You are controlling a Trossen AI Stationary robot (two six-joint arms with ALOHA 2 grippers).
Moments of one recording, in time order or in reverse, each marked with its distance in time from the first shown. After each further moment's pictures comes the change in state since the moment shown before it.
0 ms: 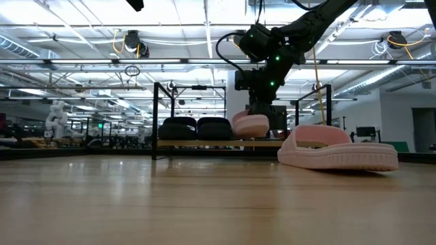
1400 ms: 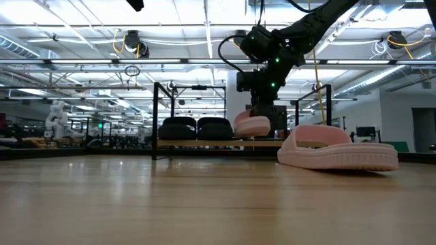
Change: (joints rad) left arm 0.000 0.000 0.000 0.001 0.000 -0.001; right arm -0.028 0.000 0.000 0.011 0.031 -0.024
